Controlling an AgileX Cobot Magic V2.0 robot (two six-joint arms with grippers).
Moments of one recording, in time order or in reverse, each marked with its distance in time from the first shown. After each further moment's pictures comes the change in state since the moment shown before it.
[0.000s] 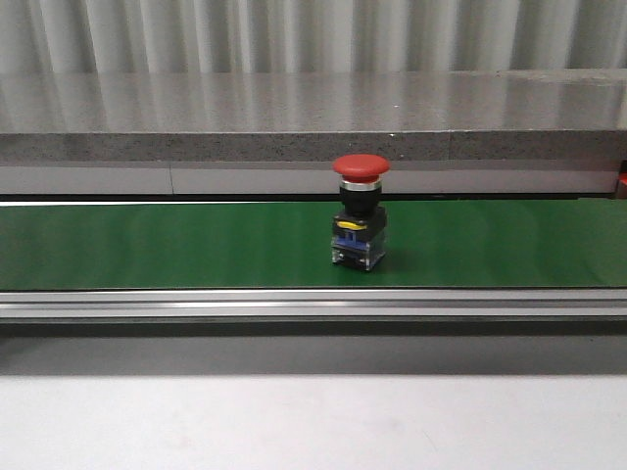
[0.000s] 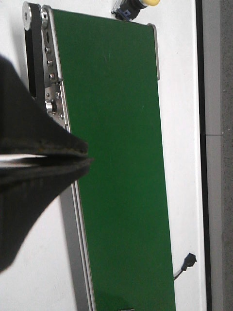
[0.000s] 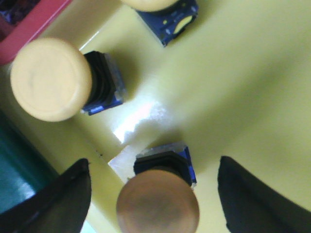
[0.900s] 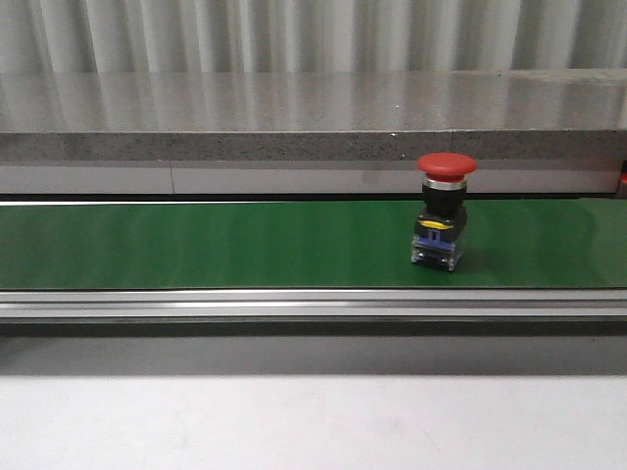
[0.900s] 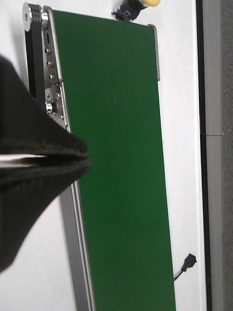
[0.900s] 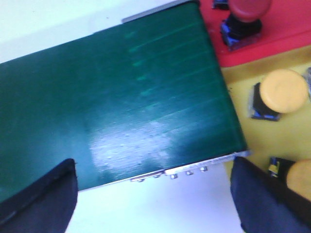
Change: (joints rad) left arm 0.000 0.000 0.000 0.000 0.000 0.000; right arm 0.410 -0.309 -0.116 0.000 0.216 -0.048
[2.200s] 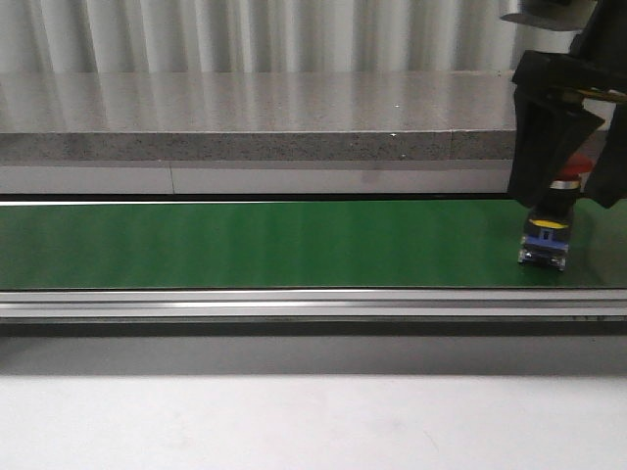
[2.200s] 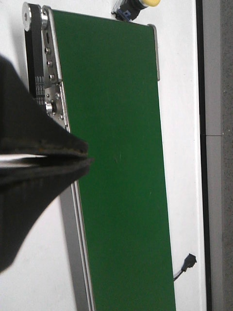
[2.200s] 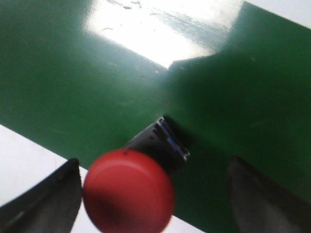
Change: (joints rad) left arm 0.000 0.000 0.000 0.000 0.000 0.000; right arm 0.394 0.500 -0.357 0.088 0.224 -0.297
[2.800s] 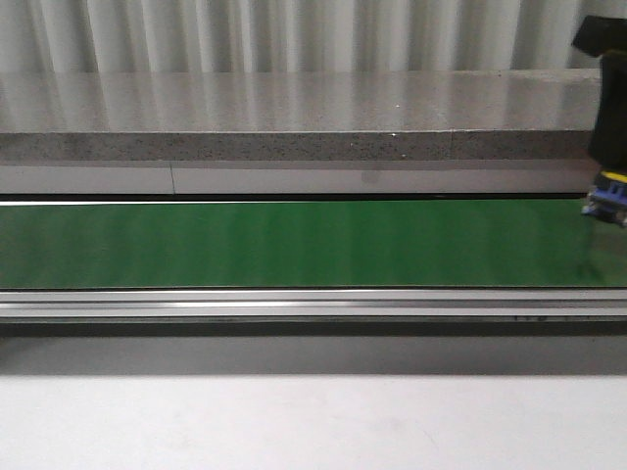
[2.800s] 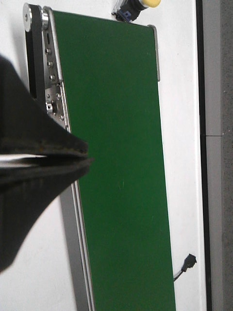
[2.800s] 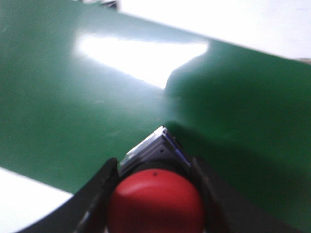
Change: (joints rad) left arm 0.000 0.000 0.000 0.000 0.002 0.000; right arm -0.162 -0.064 -0.005 -0.012 -0.029 0.033
